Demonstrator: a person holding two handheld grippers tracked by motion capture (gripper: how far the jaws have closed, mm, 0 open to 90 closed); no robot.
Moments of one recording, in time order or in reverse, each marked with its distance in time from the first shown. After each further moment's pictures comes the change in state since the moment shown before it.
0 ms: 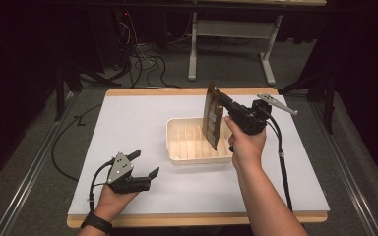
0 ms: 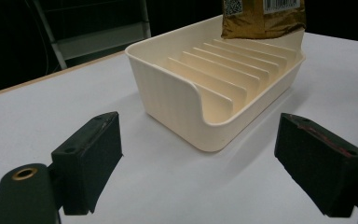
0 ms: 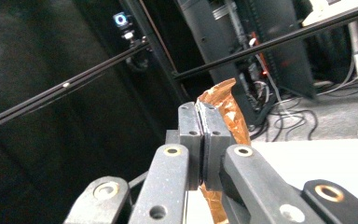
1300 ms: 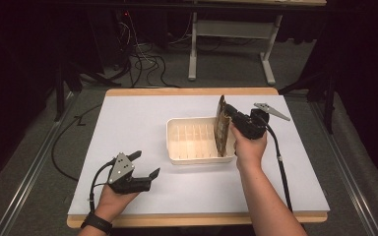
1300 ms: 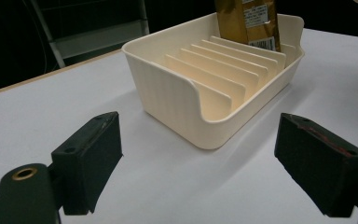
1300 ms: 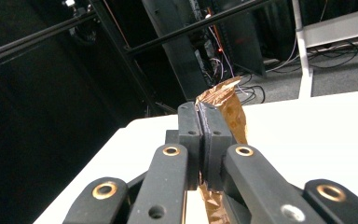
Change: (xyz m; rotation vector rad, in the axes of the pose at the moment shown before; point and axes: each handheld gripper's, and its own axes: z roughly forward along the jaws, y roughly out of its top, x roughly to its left) left arm -0.001 -0.001 0.002 0.008 -0.004 0.008; right arm -0.056 -0.036 0.011 0.089 -0.180 -0.027
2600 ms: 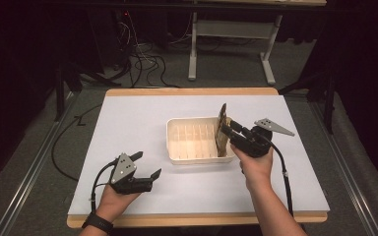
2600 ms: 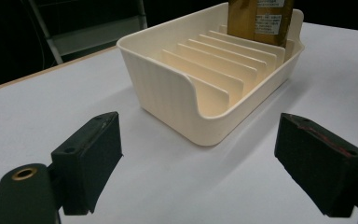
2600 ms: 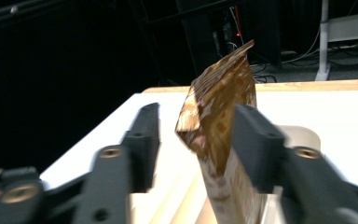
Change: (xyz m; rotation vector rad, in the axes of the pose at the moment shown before) left arm -0.002 -0.001 0.003 0.019 -0.005 0.009; right arm 0.012 -0.024 -0.040 0.078 0.066 -0.117
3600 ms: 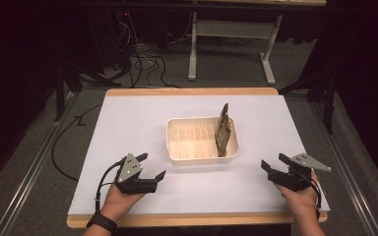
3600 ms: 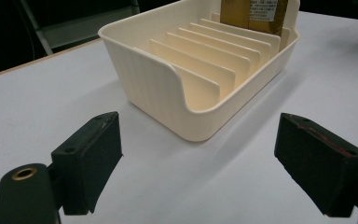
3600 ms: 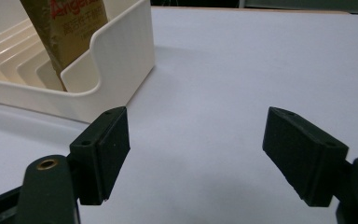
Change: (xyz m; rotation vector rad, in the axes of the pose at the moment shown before) left arm -0.007 -0.002 0.012 0.031 -0.020 0.003; right arm -0.086 -0.074 -0.096 0.182 -0.279 -0.165
